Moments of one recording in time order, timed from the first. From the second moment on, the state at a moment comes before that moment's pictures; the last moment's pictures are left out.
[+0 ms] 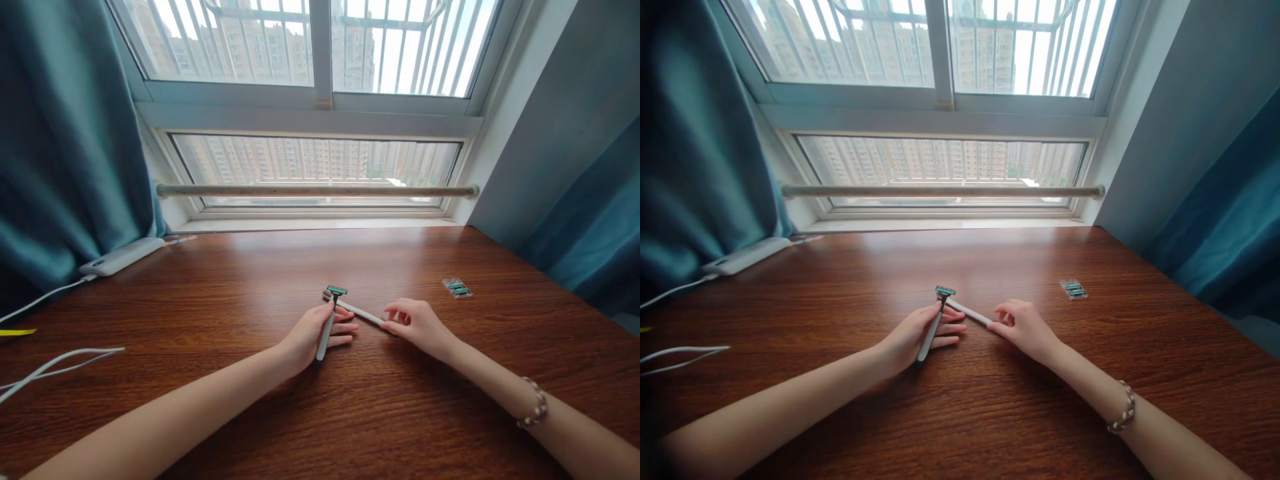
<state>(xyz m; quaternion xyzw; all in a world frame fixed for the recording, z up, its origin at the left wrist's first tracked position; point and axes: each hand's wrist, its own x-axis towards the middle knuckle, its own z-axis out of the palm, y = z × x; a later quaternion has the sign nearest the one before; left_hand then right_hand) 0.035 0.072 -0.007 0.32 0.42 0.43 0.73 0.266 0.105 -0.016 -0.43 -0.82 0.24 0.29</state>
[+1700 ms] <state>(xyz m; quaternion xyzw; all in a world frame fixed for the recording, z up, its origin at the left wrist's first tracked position) 0.239 0.195 -0.042 0.68 0.56 0.38 0.28 0.378 0.103 -0.041 -0.68 -0.69 -0.01 0.25</state>
